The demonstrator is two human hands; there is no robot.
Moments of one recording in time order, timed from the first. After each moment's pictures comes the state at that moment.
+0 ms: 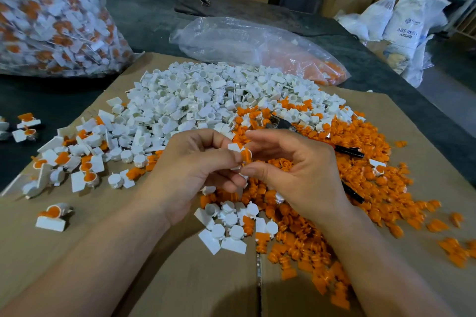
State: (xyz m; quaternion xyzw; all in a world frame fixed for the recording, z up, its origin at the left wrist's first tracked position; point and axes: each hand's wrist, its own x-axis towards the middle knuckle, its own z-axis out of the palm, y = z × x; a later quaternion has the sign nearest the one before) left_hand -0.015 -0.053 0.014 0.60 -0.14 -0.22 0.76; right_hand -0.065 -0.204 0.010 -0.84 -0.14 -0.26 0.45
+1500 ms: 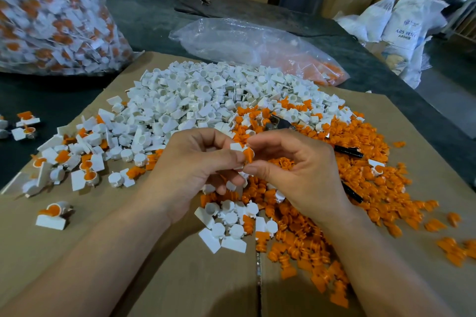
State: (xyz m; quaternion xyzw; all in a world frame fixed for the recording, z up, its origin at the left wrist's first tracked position) left_hand -0.014 -0.052 0.013 0.61 -0.16 -0.21 0.75; right_hand -0.065 -0.205 0.012 -0.84 -0.16 -0.26 0.45
